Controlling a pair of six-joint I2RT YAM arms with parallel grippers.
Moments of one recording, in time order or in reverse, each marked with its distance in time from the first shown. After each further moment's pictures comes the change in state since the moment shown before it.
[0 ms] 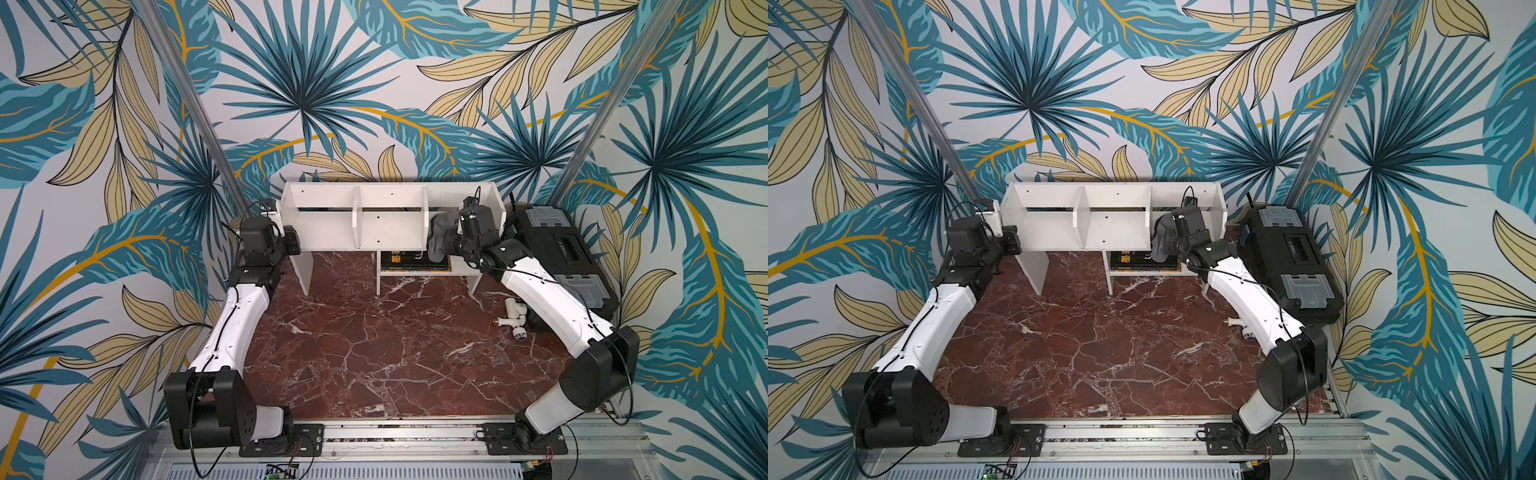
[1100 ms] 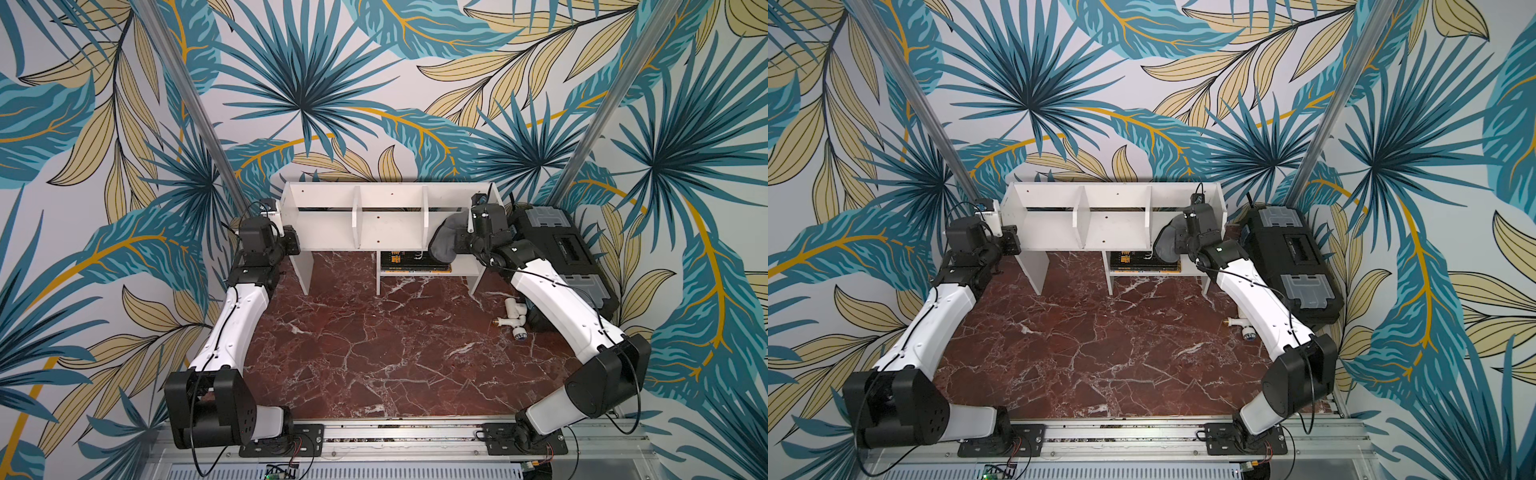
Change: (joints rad) left arm 0.008 0.003 0.000 0.007 0.019 0.011; right arm -0.045 0.024 0.070 0.016 -0.025 -0.159
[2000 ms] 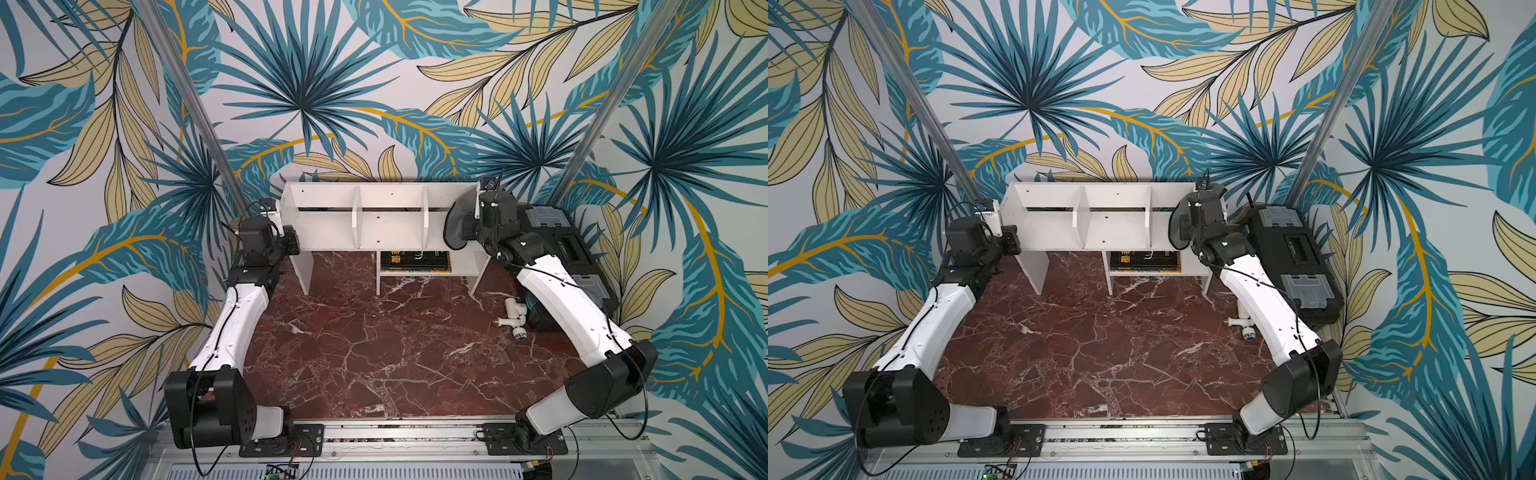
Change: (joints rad) left arm 0.002 0.002 0.000 0.002 0.004 0.001; right arm 0.005 -0.042 0.024 0.024 0.093 -0.072
